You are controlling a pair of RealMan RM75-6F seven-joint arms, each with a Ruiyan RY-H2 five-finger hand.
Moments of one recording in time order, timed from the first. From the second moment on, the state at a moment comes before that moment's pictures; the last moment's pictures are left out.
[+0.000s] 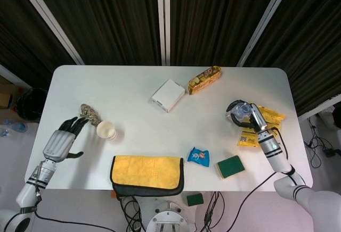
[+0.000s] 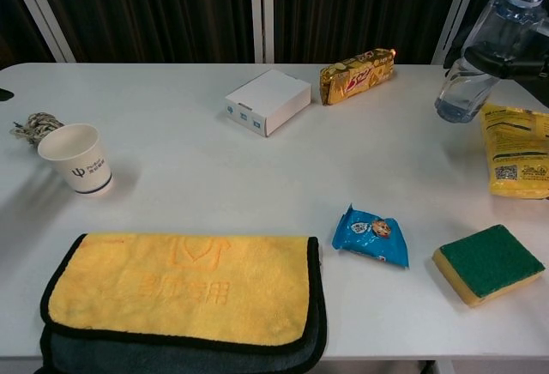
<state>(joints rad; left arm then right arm) -0.32 -1.39 0.00 -1.26 1.56 1.23 -0.08 0.58 -1.72 0.06 -0.67 -1.55 1.28 1.50</state>
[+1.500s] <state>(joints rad) -0.48 -1.59 -0.03 -1.00 1.50 1.05 -0.66 0.57 -1.51 0.13 -1.01 -1.55 1.34 1.25</state>
